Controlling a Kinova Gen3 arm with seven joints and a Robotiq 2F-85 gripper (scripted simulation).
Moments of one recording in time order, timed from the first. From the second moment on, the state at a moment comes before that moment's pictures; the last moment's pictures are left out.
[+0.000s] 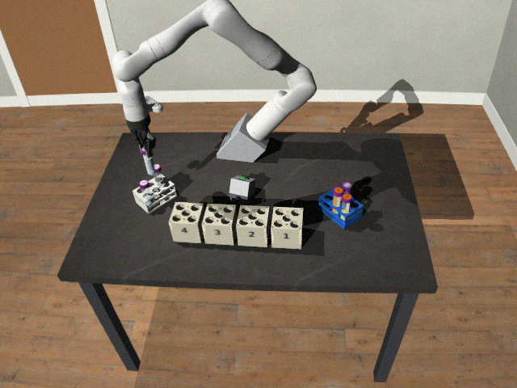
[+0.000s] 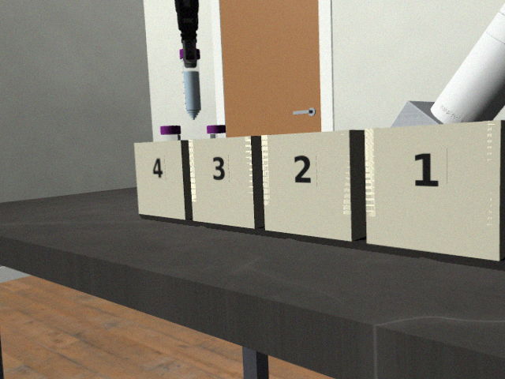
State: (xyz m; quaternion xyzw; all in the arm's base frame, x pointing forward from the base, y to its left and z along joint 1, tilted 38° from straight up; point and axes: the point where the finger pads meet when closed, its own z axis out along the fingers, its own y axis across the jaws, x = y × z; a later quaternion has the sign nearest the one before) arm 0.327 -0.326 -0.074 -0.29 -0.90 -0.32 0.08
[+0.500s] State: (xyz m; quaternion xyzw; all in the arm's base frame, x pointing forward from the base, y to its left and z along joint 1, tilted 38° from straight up) arm 0.331 -0.310 -0.055 -0.22 -0.92 -0.32 0.06
